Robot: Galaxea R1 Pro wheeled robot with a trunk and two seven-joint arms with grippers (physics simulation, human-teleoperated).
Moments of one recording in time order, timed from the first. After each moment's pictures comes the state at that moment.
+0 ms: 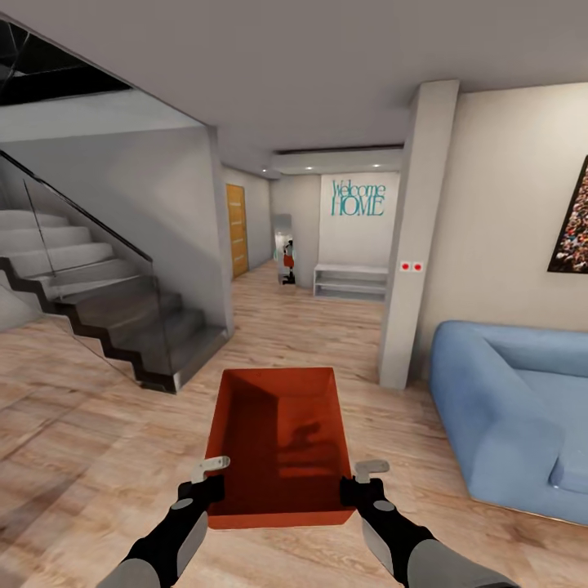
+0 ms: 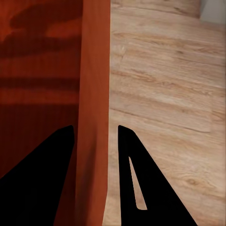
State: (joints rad) left arm -0.55 -0.08 0.05 -0.41 0.07 0.01 0.17; right arm -0.65 0.13 0.10 -0.16 -0.04 -0.13 -0.09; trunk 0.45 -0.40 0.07
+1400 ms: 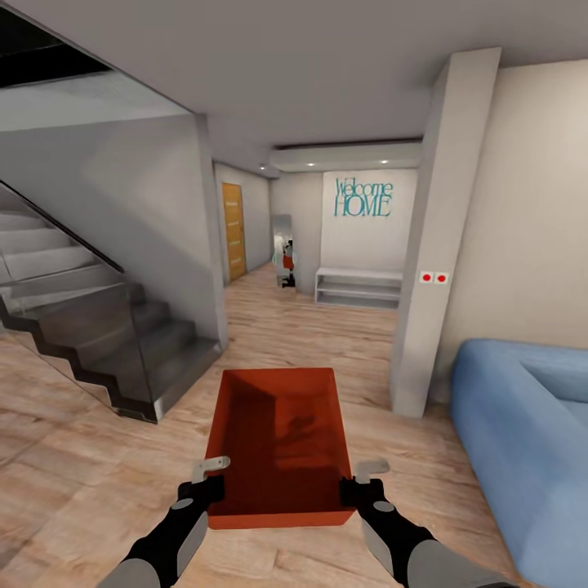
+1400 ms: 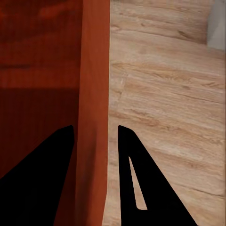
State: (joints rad) left arm -0.55 -0.08 0.05 -0.40 0.07 0.01 0.17; right arm -0.65 0.13 0.11 -0.15 -0.05 -0.13 -0.10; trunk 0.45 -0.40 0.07
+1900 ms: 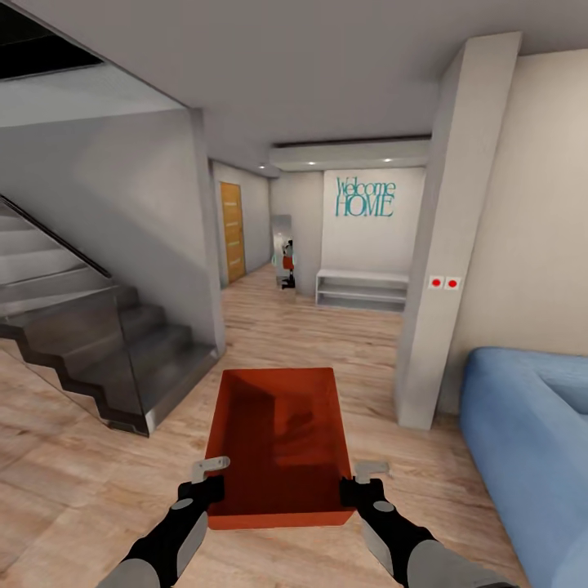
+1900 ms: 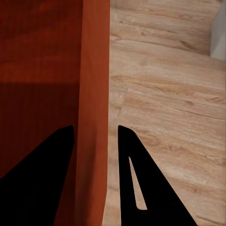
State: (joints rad) left arm -0.55 -0.08 0.04 -0.40 0.07 0.01 0.17; right arm -0.65 0.13 0.11 -0.15 -0.05 -0.13 -0.10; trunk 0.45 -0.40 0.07
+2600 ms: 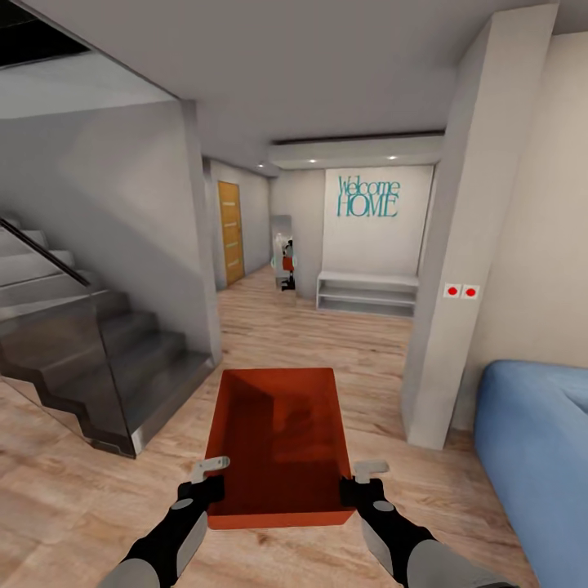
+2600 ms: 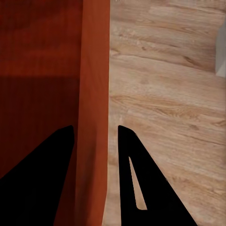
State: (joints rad) left arm -0.55 -0.08 0.04 -0.40 0.07 0.01 0.17; right arm -0.65 0.13 0.11 -0.15 -0.05 -0.13 -0.10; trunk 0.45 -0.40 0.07
